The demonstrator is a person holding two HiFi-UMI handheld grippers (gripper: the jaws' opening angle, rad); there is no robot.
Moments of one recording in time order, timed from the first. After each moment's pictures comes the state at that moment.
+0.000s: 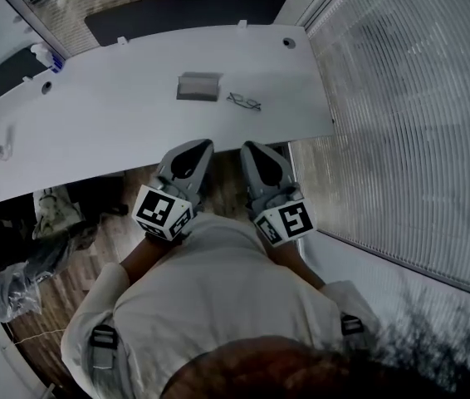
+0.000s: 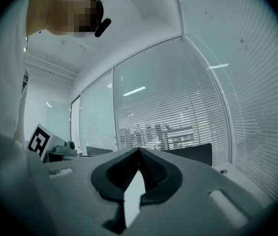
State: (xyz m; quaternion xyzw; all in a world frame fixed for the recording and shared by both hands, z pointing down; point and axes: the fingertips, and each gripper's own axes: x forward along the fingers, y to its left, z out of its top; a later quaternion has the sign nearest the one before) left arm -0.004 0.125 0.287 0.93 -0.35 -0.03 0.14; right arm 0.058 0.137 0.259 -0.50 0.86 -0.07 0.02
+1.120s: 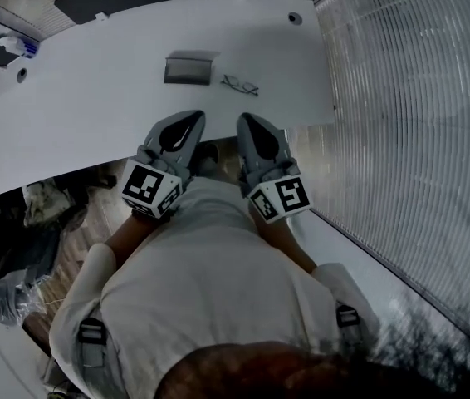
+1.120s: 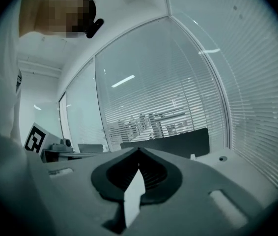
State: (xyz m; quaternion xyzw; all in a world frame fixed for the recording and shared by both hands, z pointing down) left arm 0.010 0.016 0.321 0.92 -0.34 0.00 0.18; right arm 0.080 0.024 0.308 -0.52 0.84 -0.15 0.00
